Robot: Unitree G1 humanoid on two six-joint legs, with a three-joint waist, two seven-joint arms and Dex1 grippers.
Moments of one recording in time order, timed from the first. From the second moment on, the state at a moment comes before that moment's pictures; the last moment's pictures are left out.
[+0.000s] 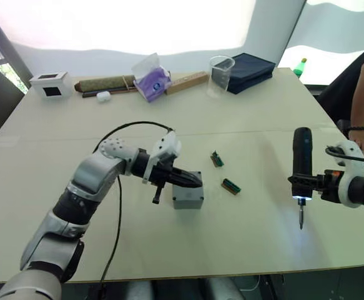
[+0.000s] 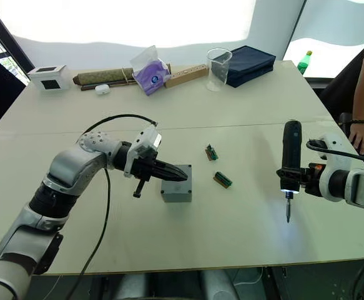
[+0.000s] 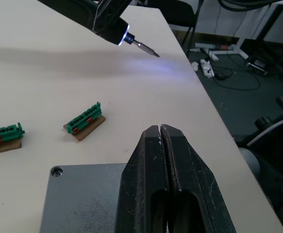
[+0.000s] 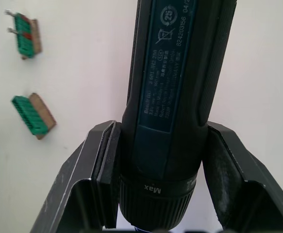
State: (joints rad) left arm -0.72 0.52 -0.29 -0.09 -0.43 0.62 -1.32; right arm -0.29 -0.93 -0.59 -0.11 1.33 1.61 -0.14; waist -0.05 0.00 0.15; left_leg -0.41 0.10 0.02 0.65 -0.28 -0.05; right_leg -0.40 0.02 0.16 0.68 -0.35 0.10
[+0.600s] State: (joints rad) left arm -0.70 0.54 -0.33 -0.07 -0.40 0.60 -1.30; right arm -0.33 -0.99 -0.39 -0.02 1.05 1.57 0.13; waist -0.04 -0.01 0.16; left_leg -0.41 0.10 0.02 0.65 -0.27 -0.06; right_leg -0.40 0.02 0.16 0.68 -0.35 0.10
